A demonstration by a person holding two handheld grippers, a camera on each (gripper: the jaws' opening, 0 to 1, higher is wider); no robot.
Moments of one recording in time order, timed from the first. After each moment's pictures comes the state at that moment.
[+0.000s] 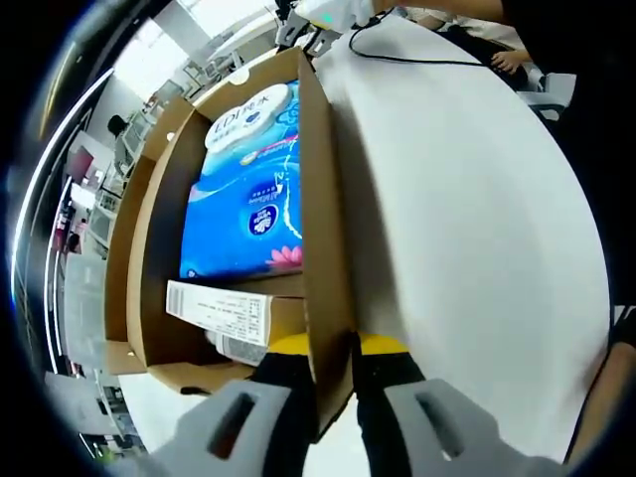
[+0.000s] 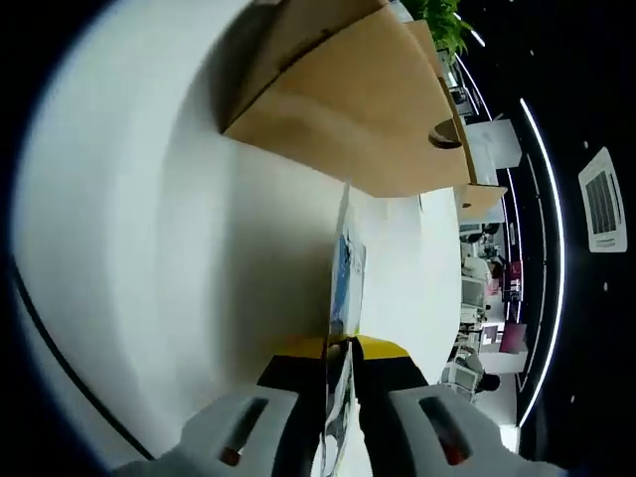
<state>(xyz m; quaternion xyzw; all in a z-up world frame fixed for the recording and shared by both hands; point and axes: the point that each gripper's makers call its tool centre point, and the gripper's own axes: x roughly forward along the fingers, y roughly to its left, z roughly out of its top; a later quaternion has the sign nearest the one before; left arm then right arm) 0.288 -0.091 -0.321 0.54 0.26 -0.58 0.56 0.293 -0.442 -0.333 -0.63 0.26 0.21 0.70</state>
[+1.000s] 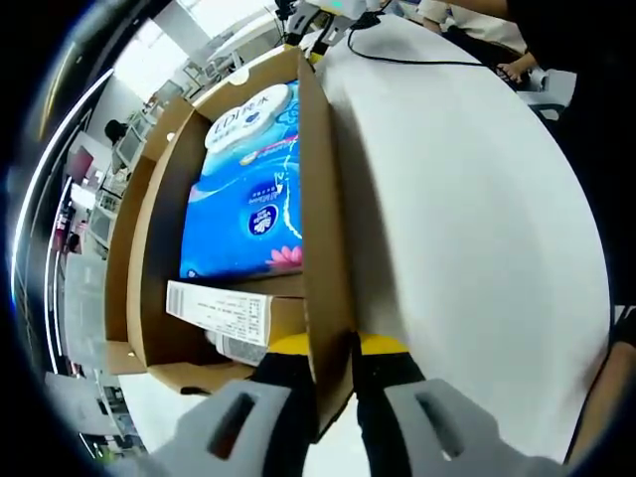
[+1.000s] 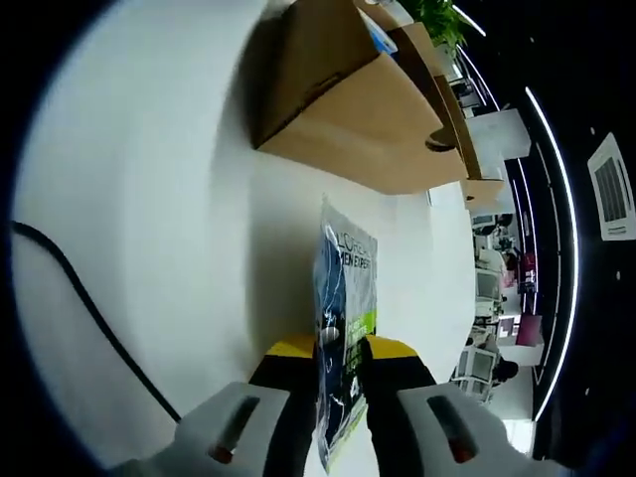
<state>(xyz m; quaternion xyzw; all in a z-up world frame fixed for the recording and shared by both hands) 0.287 -0.091 -0.321 0.54 0.26 -0.58 0.56 0.266 -0.451 -0.327 -0.60 0.29 0.22 0.71</state>
